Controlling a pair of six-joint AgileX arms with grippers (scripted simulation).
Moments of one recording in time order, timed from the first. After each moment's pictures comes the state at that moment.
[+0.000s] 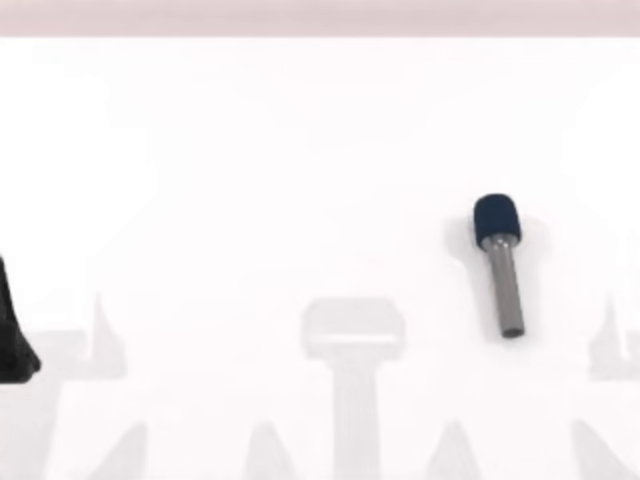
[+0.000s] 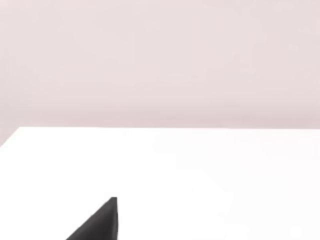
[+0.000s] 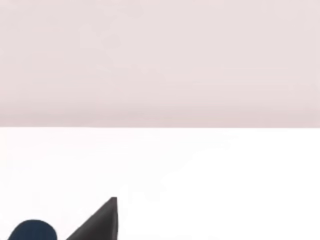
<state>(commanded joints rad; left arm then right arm) 0.00 0.00 0.00 0.00 0.00 0.00 0.00 0.00 0.00 0.00 0.00 0.00</state>
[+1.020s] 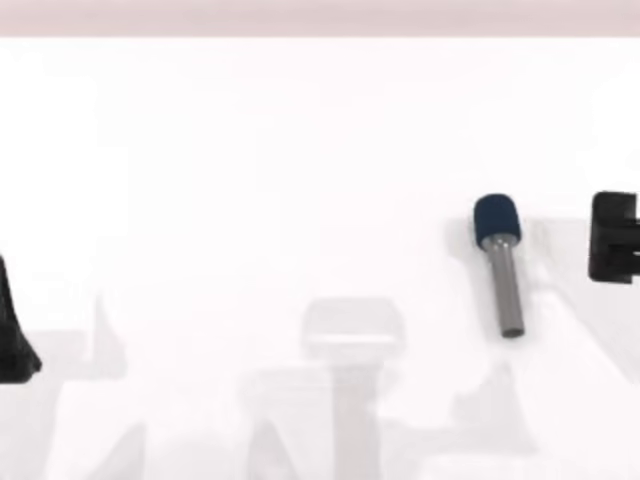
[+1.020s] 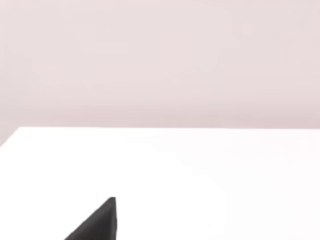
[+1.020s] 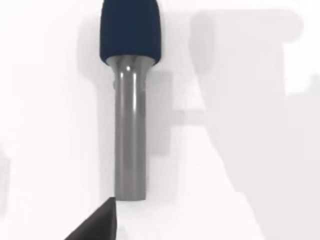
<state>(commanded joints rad) 0.00 0.00 0.00 0.00 0.00 0.00 0.31 1.12 0.82 -0.64 0.08 0.33</state>
